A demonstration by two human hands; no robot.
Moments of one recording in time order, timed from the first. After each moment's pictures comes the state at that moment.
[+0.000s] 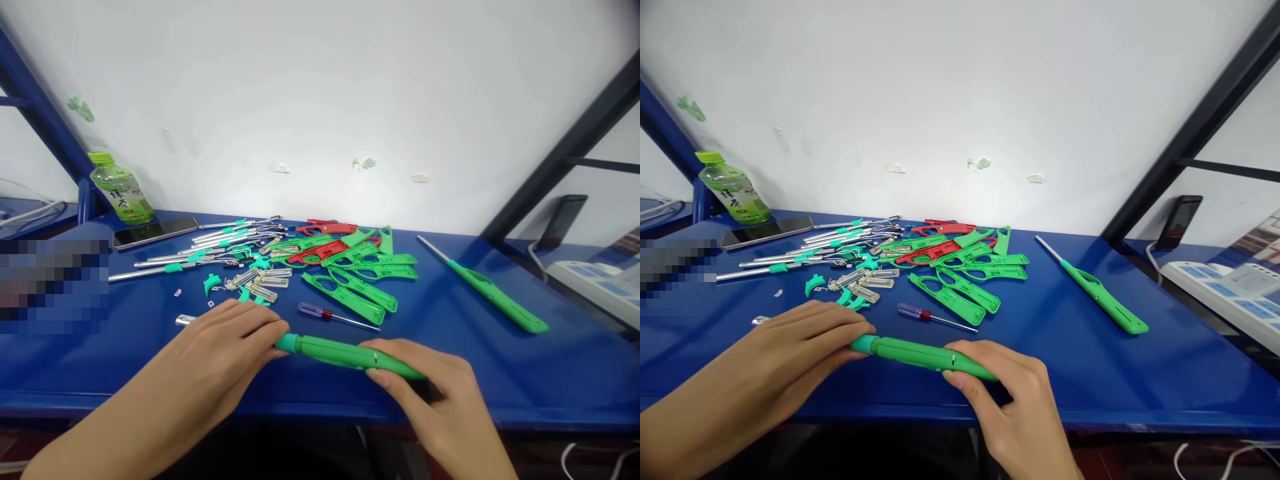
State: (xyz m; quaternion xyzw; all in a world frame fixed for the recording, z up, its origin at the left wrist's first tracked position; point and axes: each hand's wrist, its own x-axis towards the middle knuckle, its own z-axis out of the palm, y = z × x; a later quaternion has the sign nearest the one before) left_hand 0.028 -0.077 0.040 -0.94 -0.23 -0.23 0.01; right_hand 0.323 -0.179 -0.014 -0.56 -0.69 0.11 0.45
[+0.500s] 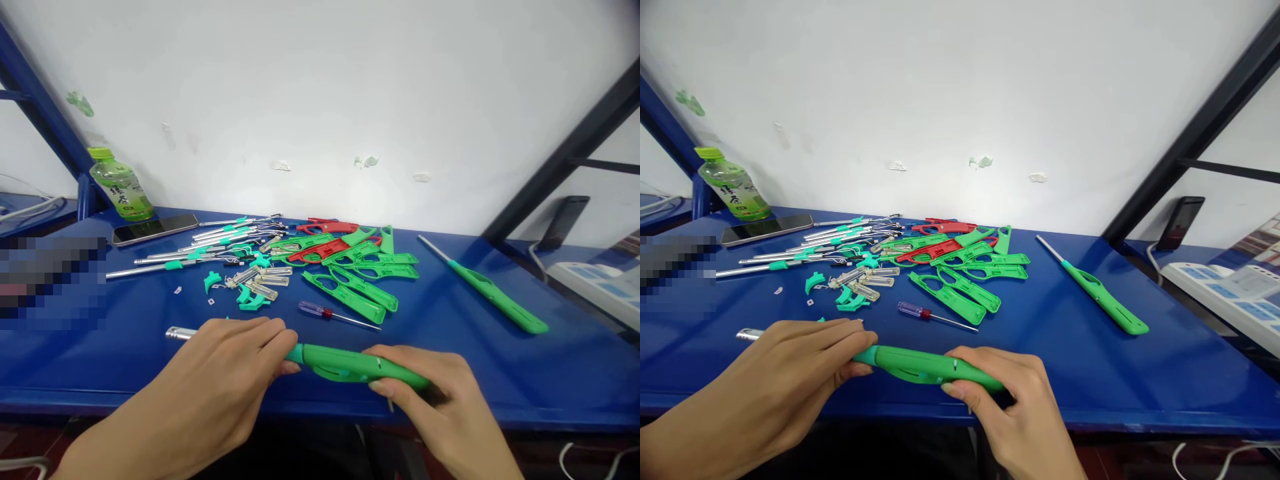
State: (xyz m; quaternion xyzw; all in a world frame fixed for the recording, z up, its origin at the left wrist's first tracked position) left_hand 0.040 -0.092 0.037 -0.95 -0.22 -0.21 0.04; right_hand 0.335 -0.185 -0.023 -0.60 -0.68 0.12 0.39
